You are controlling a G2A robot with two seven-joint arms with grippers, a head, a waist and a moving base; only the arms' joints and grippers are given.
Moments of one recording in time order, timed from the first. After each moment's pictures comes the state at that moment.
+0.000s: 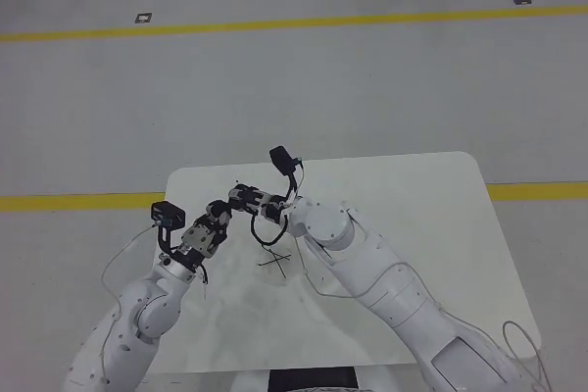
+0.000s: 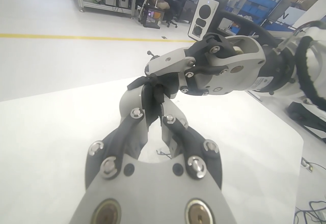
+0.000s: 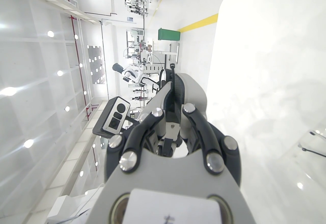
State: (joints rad) left arm 1.68 -1.00 -1.34 -1.73 0.85 -0.34 0.16; right arm -1.01 -1.58 0.85 -1.31 -0.04 0.20 0.48
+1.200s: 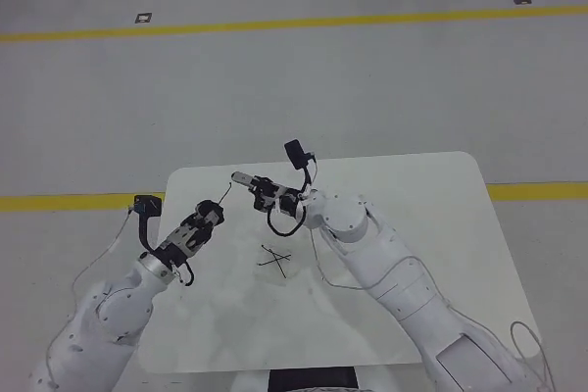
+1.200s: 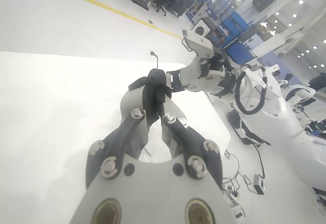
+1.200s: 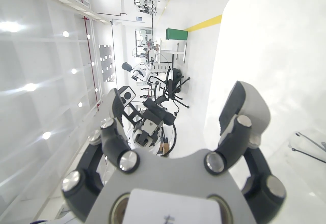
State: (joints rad) left arm 1.75 -0.90 -1.46 -1.86 0.35 -0.34 -0.17; right arm -1.01 -1.56 0.94 -1.26 0.00 0.11 0.56
